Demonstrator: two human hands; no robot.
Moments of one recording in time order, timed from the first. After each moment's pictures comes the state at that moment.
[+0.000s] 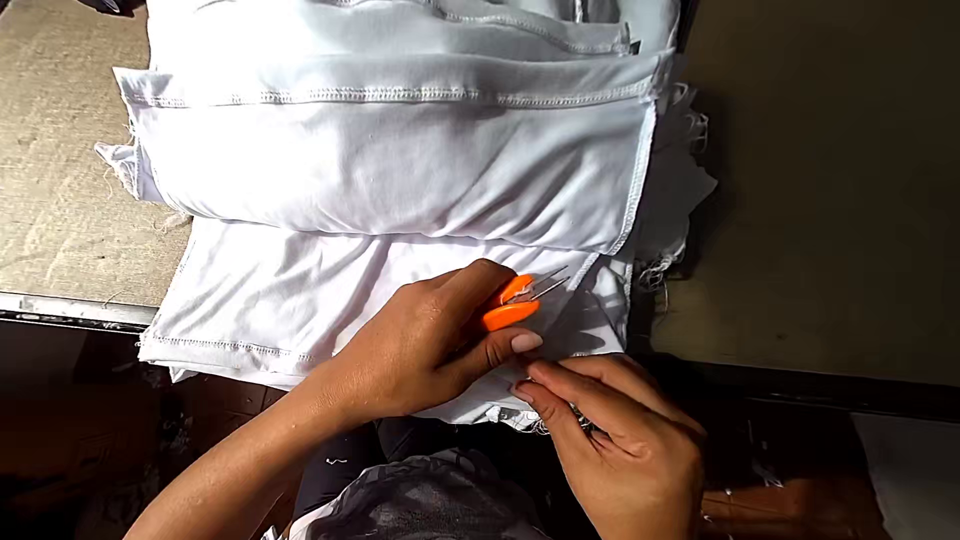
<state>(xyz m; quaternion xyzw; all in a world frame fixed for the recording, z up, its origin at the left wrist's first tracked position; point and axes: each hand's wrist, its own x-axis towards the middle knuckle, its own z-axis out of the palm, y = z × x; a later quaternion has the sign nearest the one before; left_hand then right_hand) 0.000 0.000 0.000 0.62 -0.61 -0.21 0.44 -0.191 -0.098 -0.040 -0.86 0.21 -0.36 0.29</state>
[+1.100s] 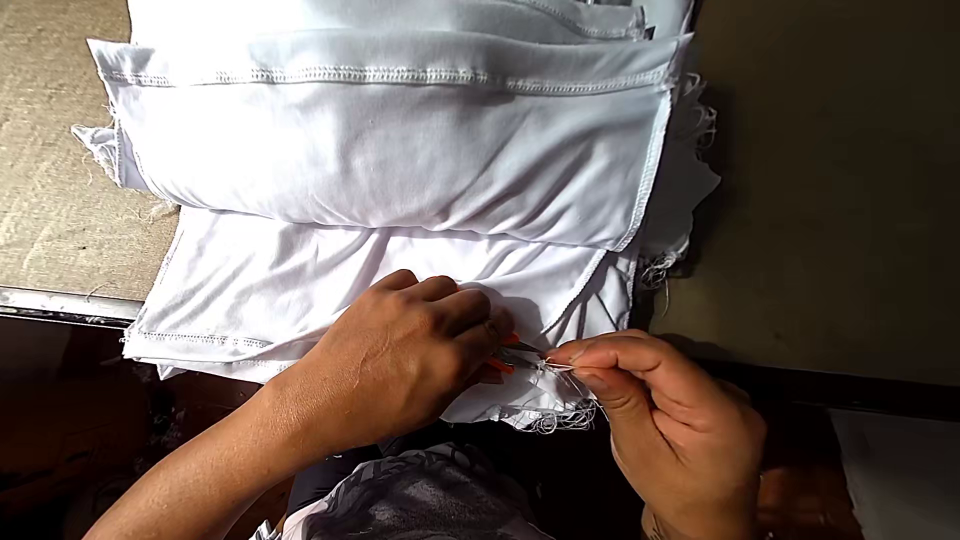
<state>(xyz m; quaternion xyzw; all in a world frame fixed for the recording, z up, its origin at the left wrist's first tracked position) 0.006 0.015 0.003 0.64 -0.74 0.01 0.20 -0.197 -0.135 -0.032 -0.85 0.13 -0.33 0.38</state>
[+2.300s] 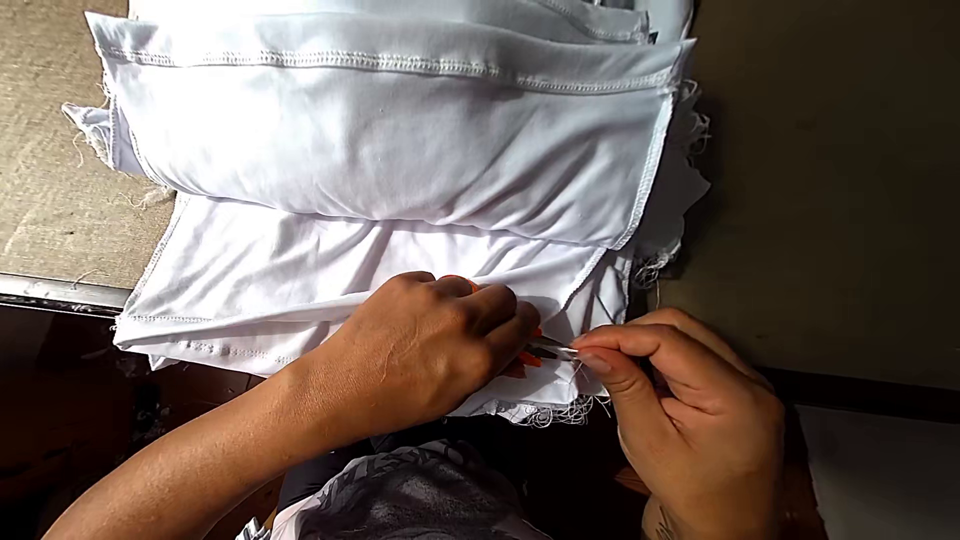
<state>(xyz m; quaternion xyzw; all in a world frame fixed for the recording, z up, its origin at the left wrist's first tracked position) 0.000 0.005 0.004 0.62 -0.76 0.05 0.21 -0.194 -0.136 -0.016 -0.88 0.17 -0.32 0.30</state>
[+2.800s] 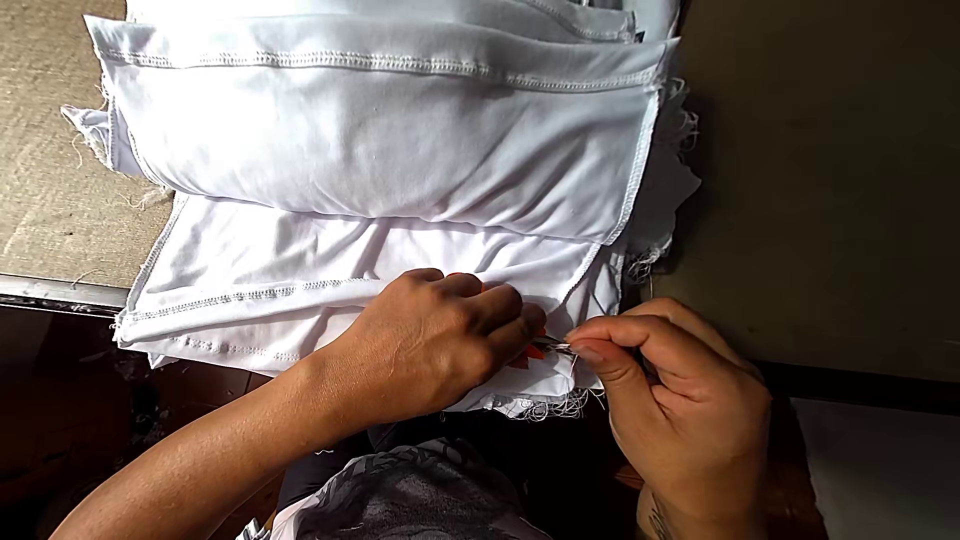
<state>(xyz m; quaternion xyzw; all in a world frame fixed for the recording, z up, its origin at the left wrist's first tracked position) -0.004 0.000 -0.005 0.60 -0.76 0.06 0.24 -0.192 -0.136 -0.015 -0.88 0.16 -0.33 0.29</state>
